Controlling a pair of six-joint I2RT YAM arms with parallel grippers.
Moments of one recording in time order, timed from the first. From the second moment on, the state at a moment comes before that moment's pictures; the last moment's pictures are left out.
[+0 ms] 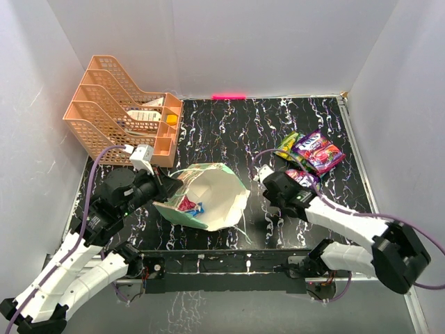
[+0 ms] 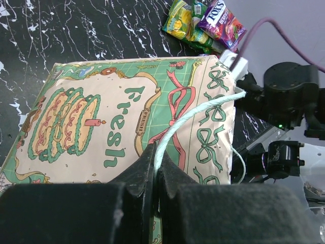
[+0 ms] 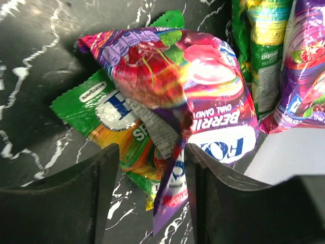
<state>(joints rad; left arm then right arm) -0.63 0.62 0.82 -0.54 0.07 -0.55 0.69 1.16 0.58 -0.44 0.56 -0.32</state>
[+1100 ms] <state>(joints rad) -0.63 0.70 0.71 -0.33 0.43 -0.49 0.98 0.69 0.50 0.08 -0.56 -0.37</state>
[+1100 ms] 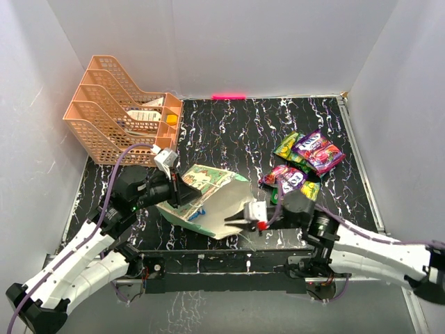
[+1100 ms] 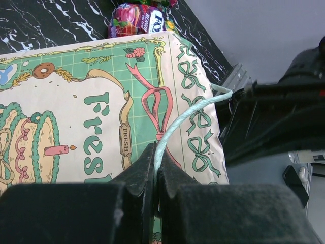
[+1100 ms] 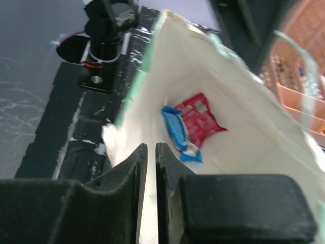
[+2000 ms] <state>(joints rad) -0.63 0.65 0.73 -0.30 0.42 -0.49 1.48 1.15 0.56 0.39 0.22 -0.58</state>
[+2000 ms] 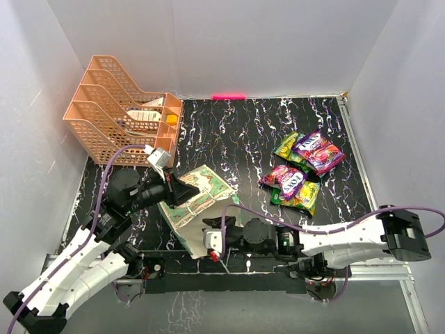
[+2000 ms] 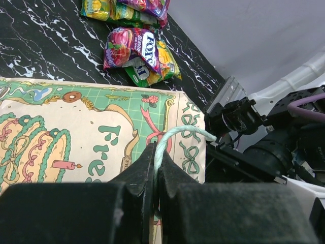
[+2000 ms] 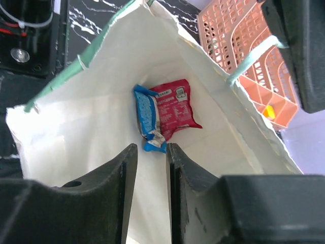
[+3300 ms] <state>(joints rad) -0.63 0.43 0.65 -0.41 0.24 -0.50 1.38 1.68 0.54 0.99 0.16 -0.82</state>
